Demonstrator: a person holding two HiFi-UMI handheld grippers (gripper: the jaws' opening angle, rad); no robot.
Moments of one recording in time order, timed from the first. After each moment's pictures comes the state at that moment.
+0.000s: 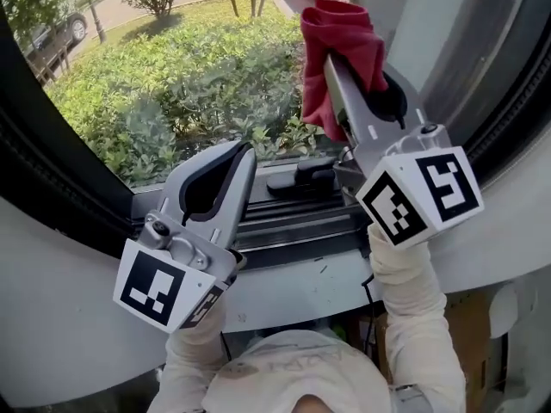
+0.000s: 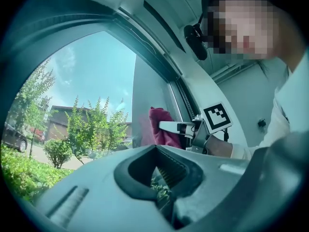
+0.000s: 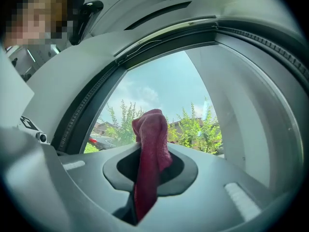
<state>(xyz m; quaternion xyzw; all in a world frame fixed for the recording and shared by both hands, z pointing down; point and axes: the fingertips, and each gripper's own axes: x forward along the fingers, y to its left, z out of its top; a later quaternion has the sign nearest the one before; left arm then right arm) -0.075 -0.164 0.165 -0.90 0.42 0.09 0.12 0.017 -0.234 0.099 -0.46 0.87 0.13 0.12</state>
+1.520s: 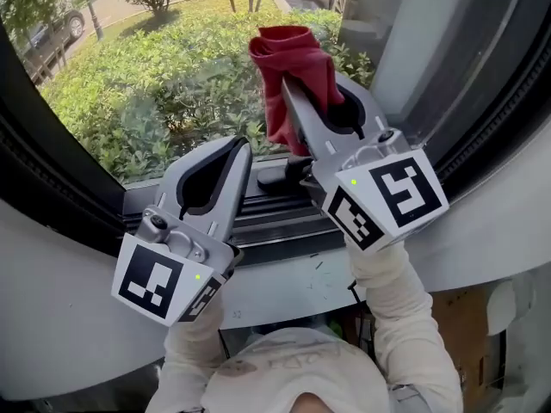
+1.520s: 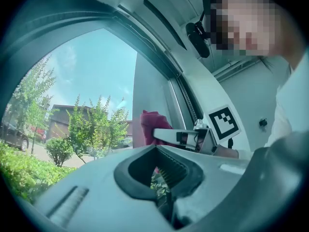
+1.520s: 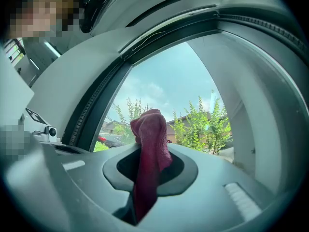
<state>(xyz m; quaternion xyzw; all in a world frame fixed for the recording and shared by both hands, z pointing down) -0.068 -0.168 0.172 -0.90 0.42 0.08 0.11 -0.015 -0.232 0.136 -0.42 0.90 0.11 0.10</state>
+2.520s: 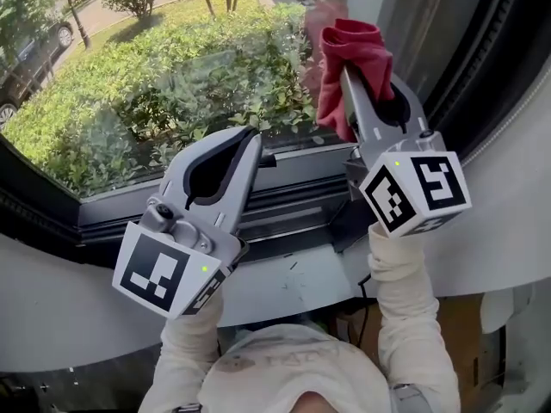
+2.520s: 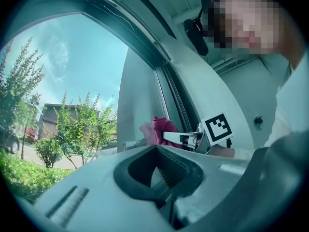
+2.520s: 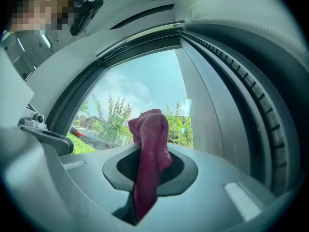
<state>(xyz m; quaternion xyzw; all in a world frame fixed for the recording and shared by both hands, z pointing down) 0.089 -0.189 0.168 -0.91 0.39 0.06 0.12 0.207 -0.264 0.139 -0.53 0.83 0.12 0.10</state>
